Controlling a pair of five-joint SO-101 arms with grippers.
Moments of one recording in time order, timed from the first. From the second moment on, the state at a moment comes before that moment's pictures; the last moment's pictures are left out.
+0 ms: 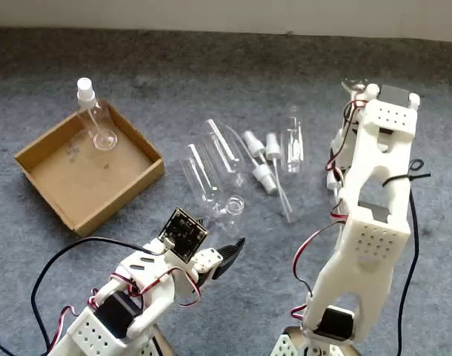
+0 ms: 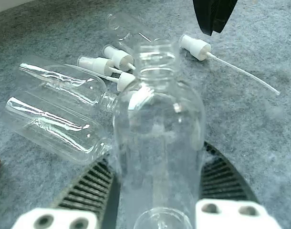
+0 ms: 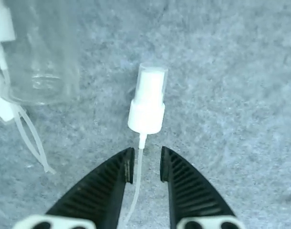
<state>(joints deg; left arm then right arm) 35.6 -104.0 95.9 43.9 6.5 12.1 37.9 -38.4 99.9 22.6</state>
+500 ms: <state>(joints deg) 35.6 -104.0 95.9 43.9 6.5 9.4 39.8 -38.5 97.5 19.3</state>
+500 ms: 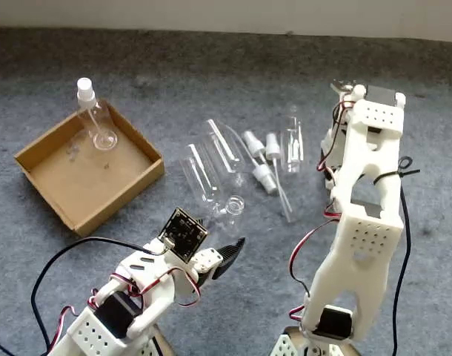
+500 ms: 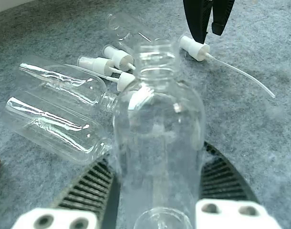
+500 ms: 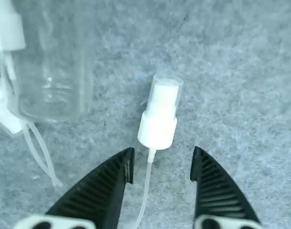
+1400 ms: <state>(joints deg) 35.6 -104.0 95.9 43.9 6.5 9.3 49.7 -41.6 92.9 16.7</state>
